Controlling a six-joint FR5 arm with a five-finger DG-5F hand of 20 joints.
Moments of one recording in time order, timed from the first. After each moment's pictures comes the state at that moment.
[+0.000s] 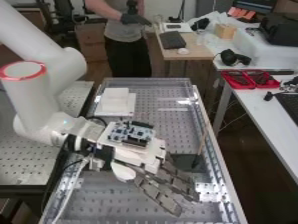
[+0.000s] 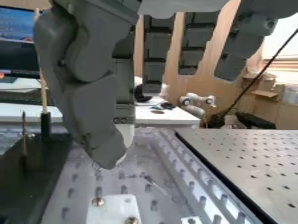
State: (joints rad) arm 1.28 -2.11 -1.71 -2.59 -1.58 -0.90
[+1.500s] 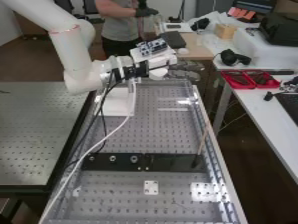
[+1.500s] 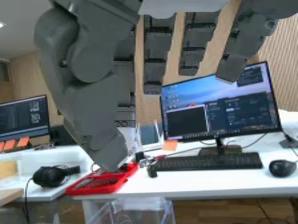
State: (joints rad) arm 1.63 -2.03 -1.76 -2.38 -1.78 -0.60
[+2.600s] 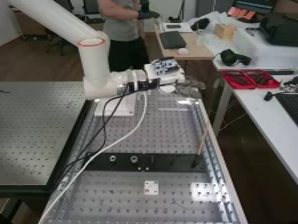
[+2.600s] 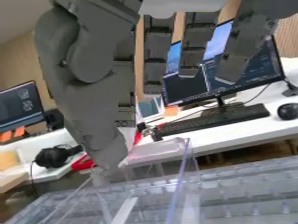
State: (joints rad) arm 1.69 -2.17 -1.66 -2.46 -1.71 -0.50
